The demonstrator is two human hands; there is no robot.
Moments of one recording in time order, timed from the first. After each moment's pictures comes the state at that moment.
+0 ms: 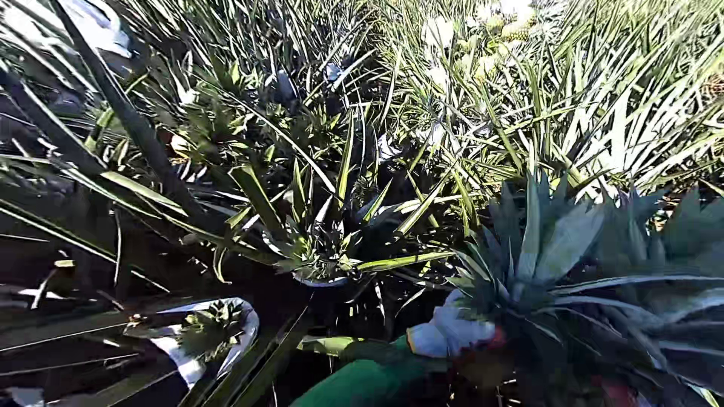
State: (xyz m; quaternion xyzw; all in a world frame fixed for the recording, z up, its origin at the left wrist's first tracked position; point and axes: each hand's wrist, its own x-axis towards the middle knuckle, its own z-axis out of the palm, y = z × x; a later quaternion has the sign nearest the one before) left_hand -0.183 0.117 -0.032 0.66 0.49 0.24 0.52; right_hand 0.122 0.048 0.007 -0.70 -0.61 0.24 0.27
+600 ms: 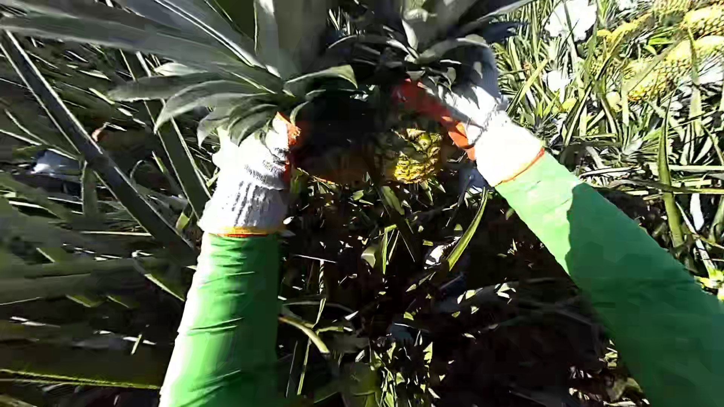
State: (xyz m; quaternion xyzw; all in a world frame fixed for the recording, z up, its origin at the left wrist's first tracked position) left_hand -0.713 0.375 0.110 0.36 0.79 0.49 -0.04; right_hand -0.512 0.584 0.155 -0.13 -0.80 0.42 0.41
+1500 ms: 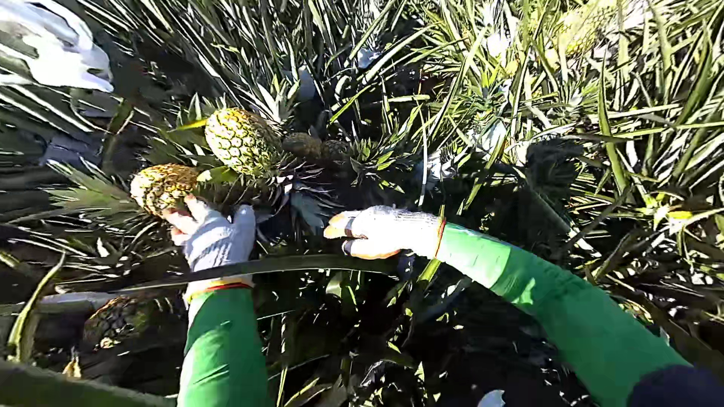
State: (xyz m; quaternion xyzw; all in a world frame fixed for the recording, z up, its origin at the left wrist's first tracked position) left_hand -0.800 0.435 -0.040 0.28 0.93 0.26 -0.04; right_hand -0.517 0.574 0.012 -0.04 -0.96 0.28 0.04
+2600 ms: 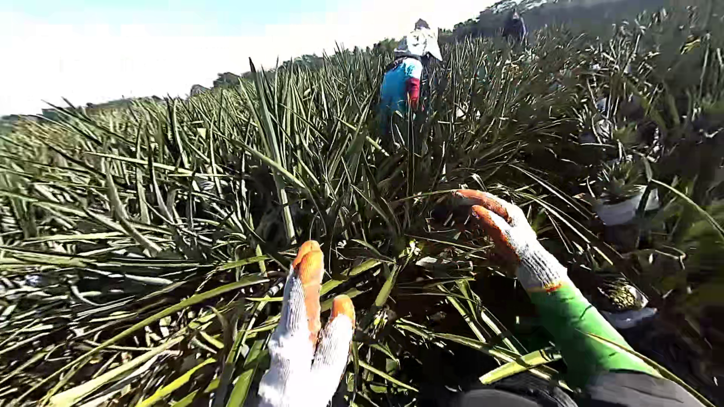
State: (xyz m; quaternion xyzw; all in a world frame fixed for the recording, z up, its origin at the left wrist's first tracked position) left_hand 0.180 -0.003 0.079 -0.75 0.46 -0.30 -0.37; right_hand 0.118 -0.358 0.057 -0.76 -0.11 -0.36 0.54
